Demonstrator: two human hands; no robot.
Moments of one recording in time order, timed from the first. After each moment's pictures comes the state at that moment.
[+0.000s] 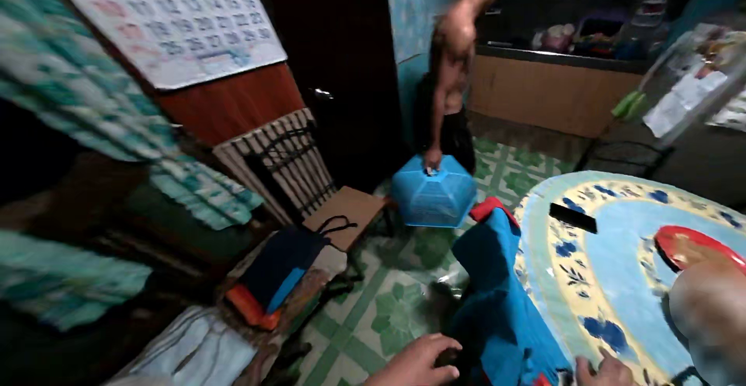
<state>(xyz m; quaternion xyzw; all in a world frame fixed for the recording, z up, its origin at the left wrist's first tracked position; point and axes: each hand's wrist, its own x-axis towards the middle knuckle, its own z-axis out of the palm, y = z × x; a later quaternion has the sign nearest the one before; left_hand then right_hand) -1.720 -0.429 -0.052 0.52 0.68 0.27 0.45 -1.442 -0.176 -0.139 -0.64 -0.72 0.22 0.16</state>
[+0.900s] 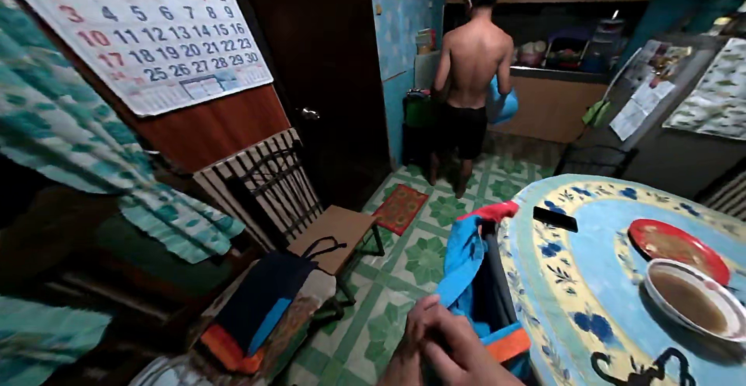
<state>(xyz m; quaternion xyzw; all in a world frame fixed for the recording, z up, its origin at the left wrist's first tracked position) -1.688 -0.453 0.050 0.49 0.61 0.59 0.18 -1.620 -0.312 0.056 0.18 -0.77 0.55 0.28</state>
